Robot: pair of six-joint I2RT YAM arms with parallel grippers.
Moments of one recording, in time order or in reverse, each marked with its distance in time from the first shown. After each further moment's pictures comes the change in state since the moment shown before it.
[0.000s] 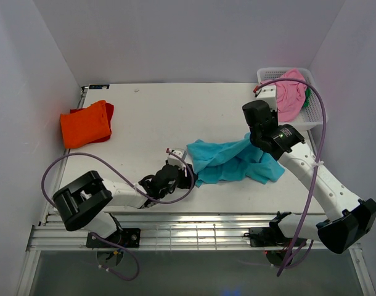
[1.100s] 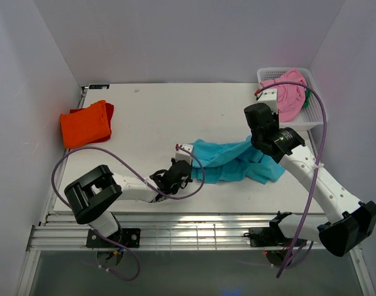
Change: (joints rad) left arm -0.040 0.153 0.144 -0.098 -0.190 0.064; right arm -0.015 -0.027 -0.060 0.024 -0.008 -0.011
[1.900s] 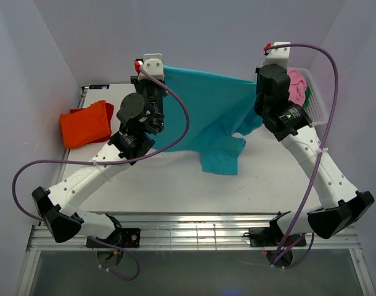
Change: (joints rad) left arm 0.171 -0.285 0.846 -0.161 -0.394 0.790; right arm -0.057 0.160 0.349 0.311 -0.040 -0.196
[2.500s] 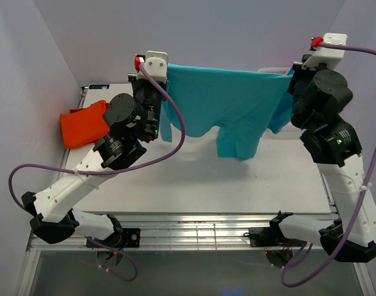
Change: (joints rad) left arm -0.142 -0.040 0.188 -0.197 -0.022 0.150; right arm 0.009 -0.179 0.171 -0.053 -0.017 -0.117
